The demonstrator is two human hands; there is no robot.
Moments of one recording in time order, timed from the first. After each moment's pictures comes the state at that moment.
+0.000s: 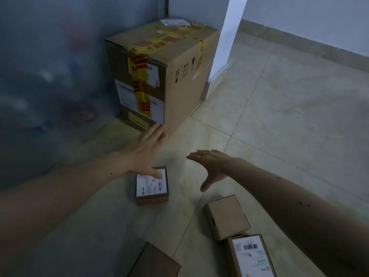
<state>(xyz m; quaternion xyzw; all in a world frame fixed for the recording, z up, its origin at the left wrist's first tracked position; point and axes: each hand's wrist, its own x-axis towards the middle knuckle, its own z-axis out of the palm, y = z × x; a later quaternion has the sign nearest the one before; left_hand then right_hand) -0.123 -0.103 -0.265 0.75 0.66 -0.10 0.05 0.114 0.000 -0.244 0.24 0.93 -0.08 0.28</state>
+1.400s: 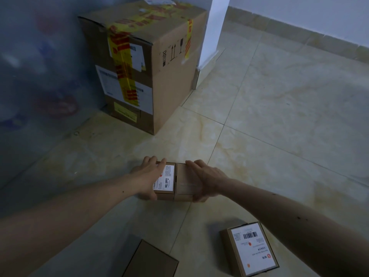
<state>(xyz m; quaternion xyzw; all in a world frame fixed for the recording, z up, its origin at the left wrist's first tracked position) -0.057 -0.132 -0.325 0.68 0.70 -0.13 0.19 0.147 -0.043 -0.320 0.35 0.90 -0.17 0.20</state>
